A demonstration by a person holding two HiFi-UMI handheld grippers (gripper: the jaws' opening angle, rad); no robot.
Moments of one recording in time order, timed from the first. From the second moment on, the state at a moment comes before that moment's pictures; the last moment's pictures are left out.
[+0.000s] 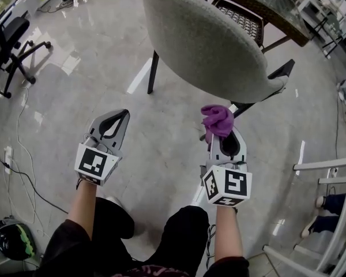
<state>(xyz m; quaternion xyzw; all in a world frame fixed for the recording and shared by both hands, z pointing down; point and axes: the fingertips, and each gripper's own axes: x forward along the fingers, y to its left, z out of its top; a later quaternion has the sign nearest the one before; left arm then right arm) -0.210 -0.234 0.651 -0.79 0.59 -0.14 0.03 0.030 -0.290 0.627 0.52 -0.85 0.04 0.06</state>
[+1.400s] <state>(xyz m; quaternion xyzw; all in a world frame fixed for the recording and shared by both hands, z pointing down) -0.250 -0.178 0.344 -0.77 0.62 -0.12 -0.07 -0.021 -0.218 0.329 0.49 -0.86 0.09 0.09</state>
